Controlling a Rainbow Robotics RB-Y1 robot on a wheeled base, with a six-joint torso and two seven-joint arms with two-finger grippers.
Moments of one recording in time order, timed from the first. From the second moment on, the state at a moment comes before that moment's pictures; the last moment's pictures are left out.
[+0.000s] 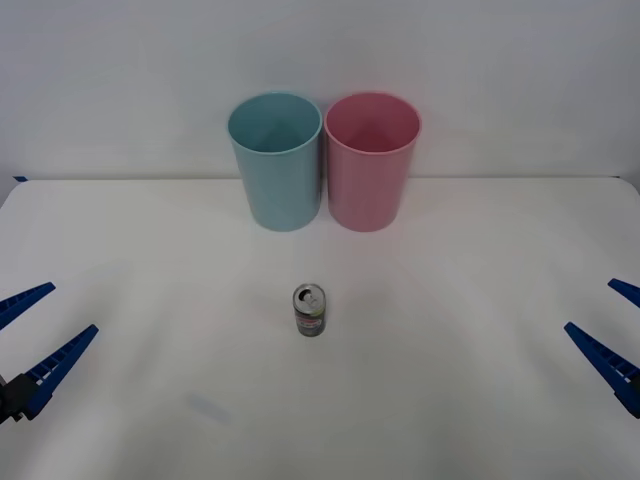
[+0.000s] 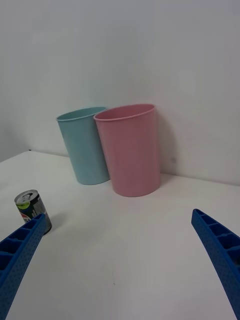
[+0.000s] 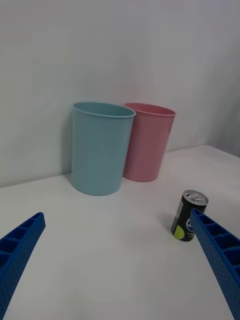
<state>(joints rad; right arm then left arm) 0.35 -0.40 -0.52 -1.66 0.96 -1.22 0.00 0.35 0.40 0.52 -1.66 -0.96 -1.22 0.00</state>
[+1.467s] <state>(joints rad) 0.35 -0.43 -0.27 -1.58 0.99 -1.20 0.13 0.35 0.40 0.52 -1.66 -0.96 -1.22 0.00</state>
